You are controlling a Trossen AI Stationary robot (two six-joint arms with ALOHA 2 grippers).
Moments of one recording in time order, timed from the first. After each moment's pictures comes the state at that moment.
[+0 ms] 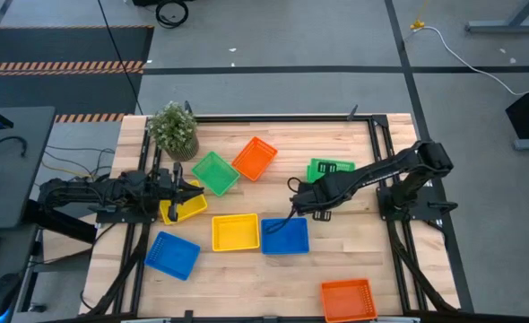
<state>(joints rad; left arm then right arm) -0.02 0.08 0.01 0.05 -0.06 -0.07 0.19 1.67 1.23 -1.20 0.46 0.36</state>
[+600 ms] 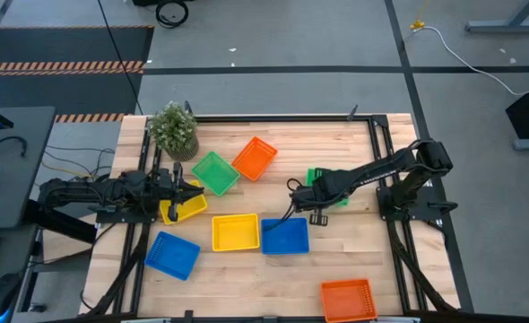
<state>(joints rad) -0.02 0.08 0.01 0.05 -0.06 -0.07 0.15 1.67 1.12 -0.99 0.27 0.31</state>
